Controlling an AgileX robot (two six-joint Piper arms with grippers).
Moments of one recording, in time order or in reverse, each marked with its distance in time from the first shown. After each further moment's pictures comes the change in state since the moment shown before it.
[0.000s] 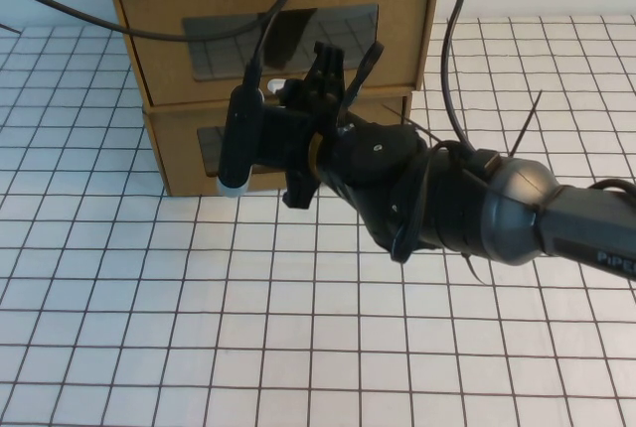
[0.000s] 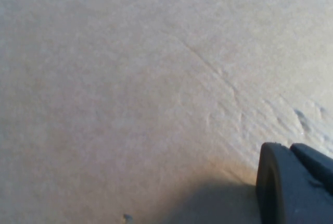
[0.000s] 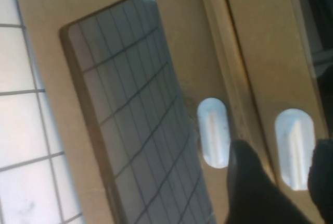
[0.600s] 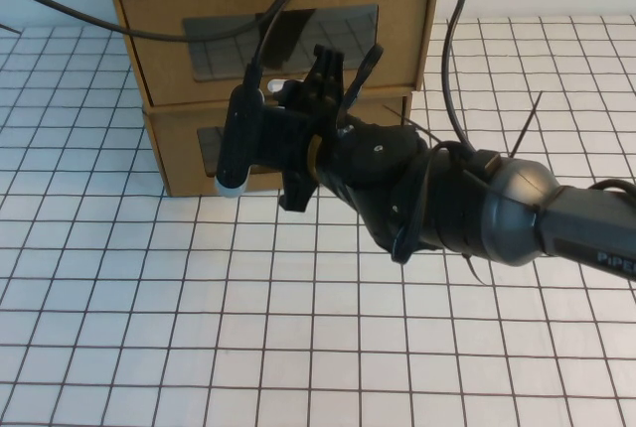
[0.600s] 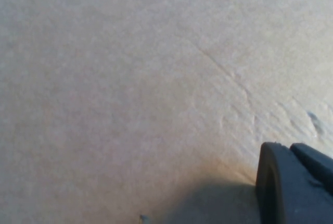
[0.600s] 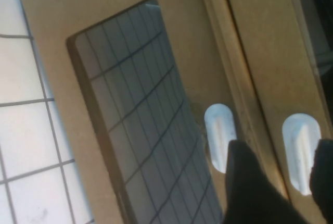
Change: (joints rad) right arm 0.000 0.000 0.002 0.000 -0.017 0.030; left arm 0.000 0.000 0.000 0.018 -0.015 0.004
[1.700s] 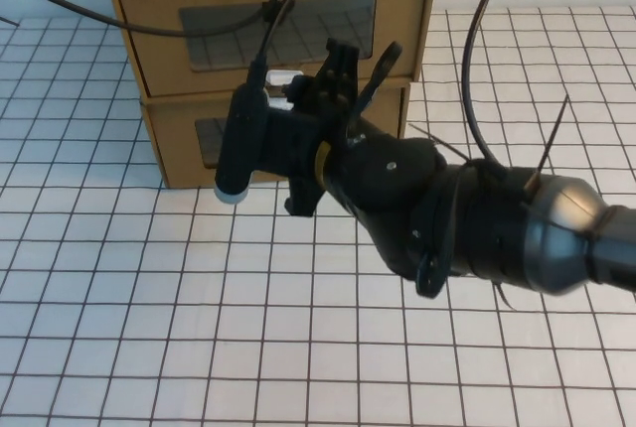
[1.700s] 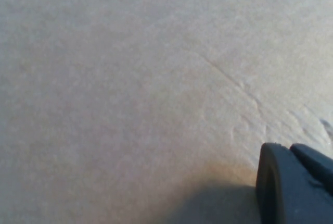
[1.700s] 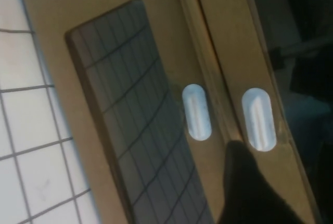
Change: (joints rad) right arm 0.073 -0.125 0.116 0.012 0.115 0.016; left arm 0.000 0.000 0.006 0.009 -0.037 0.050
